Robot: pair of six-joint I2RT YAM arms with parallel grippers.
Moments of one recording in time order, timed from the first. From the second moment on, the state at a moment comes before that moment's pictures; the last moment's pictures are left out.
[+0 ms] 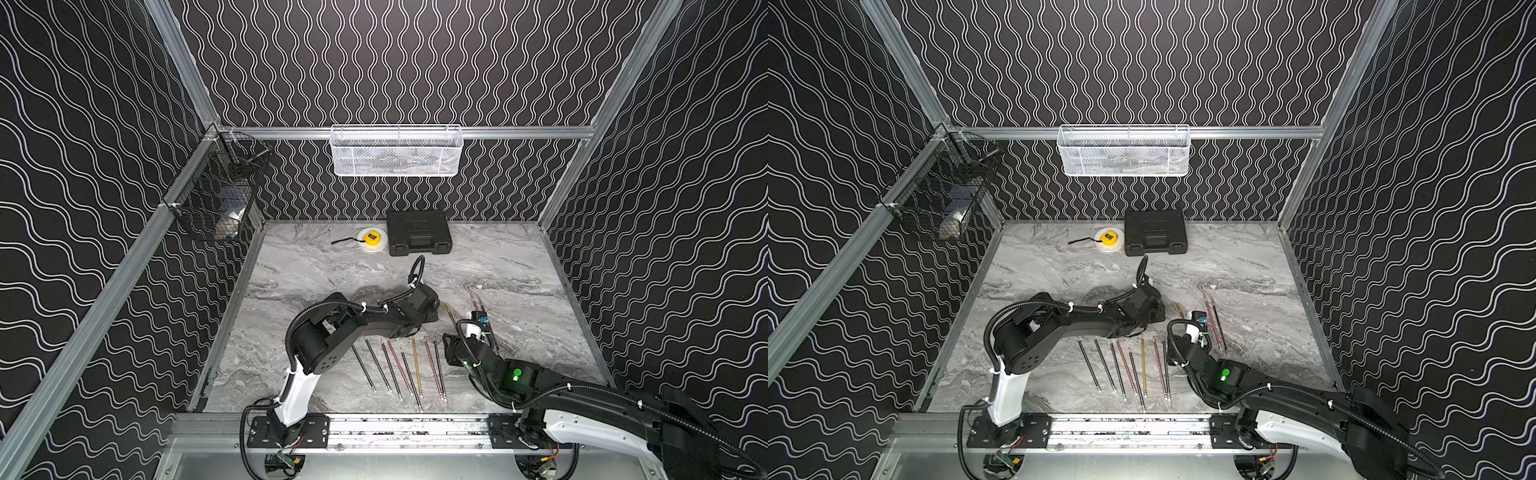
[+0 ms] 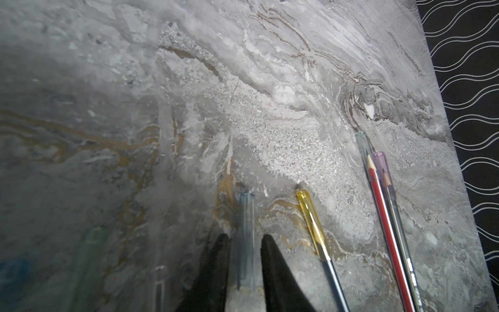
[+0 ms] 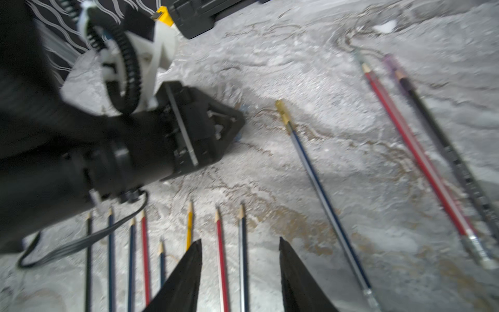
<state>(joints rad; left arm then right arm) -0.81 2.06 1.17 0.13 -0.16 -0.89 1.01 0.96 0.37 -0.16 0.57 0.92</state>
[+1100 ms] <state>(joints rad) -0.80 1.77 0.96 0.06 -0.13 -0.89 0.76 1.38 0.48 -0.16 0.46 0.86</state>
